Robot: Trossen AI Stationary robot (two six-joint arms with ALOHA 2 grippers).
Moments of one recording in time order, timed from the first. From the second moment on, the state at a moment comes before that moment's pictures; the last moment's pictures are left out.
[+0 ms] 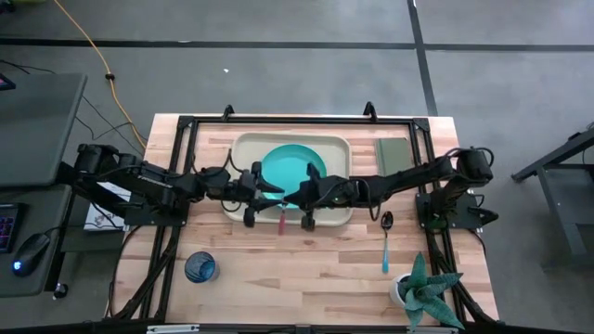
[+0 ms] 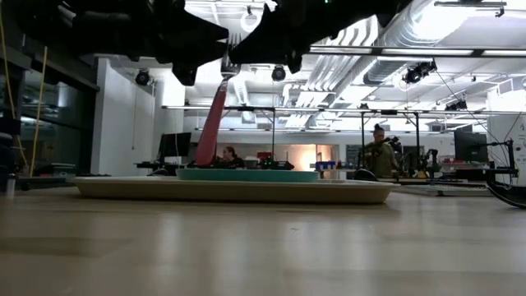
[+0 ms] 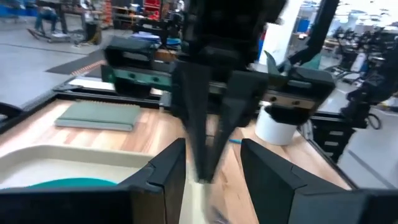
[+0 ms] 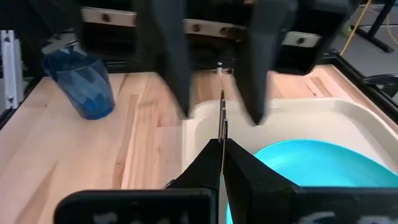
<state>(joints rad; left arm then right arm) 0.09 1.27 0.42 0.78 0.02 -0.11 0.11 1.68 1.08 0.22 0.18 0.06</state>
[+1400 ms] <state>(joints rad) 0.03 1.38 0.50 0.81 -0.09 -0.04 0.12 1.70 1.08 0.27 0.14 0.08</state>
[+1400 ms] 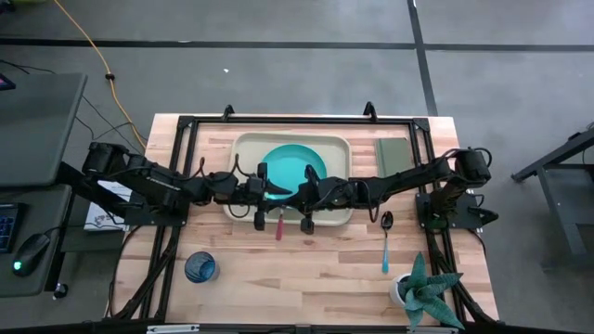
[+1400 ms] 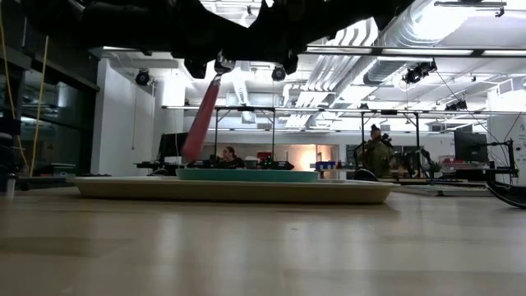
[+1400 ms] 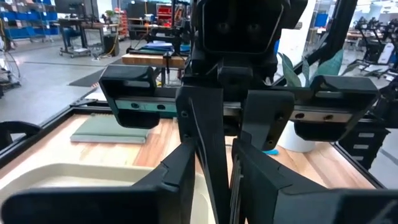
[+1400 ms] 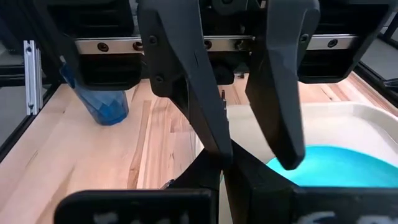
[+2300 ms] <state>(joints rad) 0.03 1.26 0.50 0.61 -0.08 -0.08 0.12 1.70 1.08 0.31 0.14 0.07</state>
